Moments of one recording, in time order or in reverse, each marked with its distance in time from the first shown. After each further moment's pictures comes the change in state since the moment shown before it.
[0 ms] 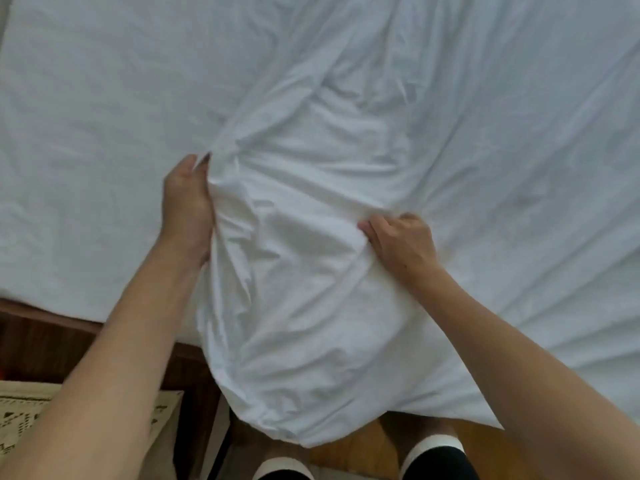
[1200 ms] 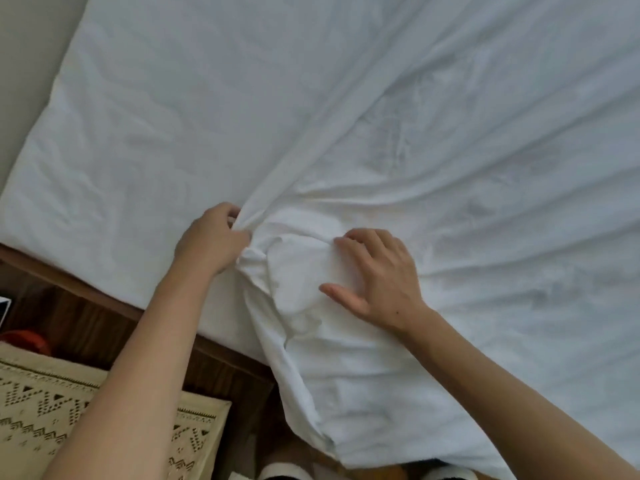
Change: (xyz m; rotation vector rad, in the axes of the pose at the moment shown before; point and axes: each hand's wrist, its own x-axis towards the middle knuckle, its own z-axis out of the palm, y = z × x) left_hand 0.067 -0.069 -0.089 0.688 -0.294 -0.315; right_hand 0.059 -0.133 -0.001 0.281 -0.227 -0.161
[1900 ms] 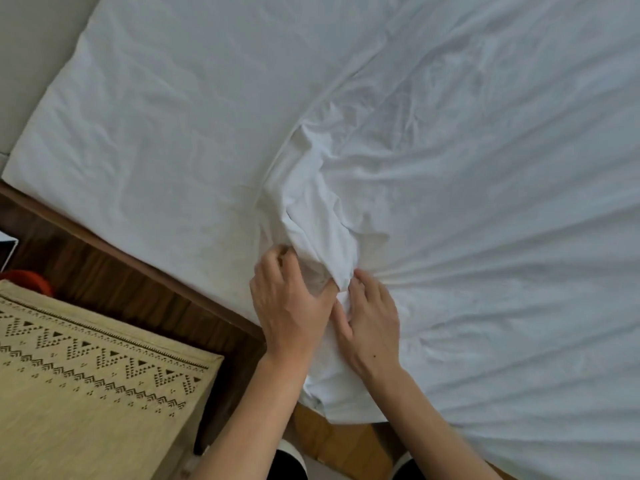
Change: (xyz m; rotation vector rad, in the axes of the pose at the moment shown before) left_hand -0.131 -0.007 0.129 -0.037 0.529 0.297; right_hand -0.104 -0.049 0.029 0.081 -0.122 0.416
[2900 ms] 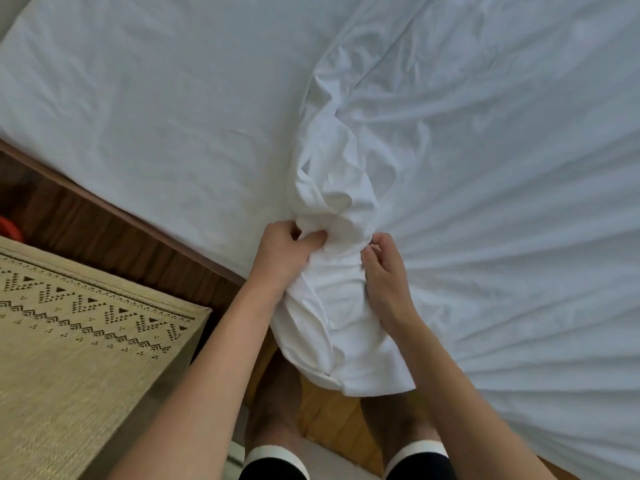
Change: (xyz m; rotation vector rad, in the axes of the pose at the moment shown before) left_hand 0.003 -0.020 -0.003 -0.604 -0.549 -0.433; right_hand -0.006 0.015 -0.019 0.820 -0.096 0.361
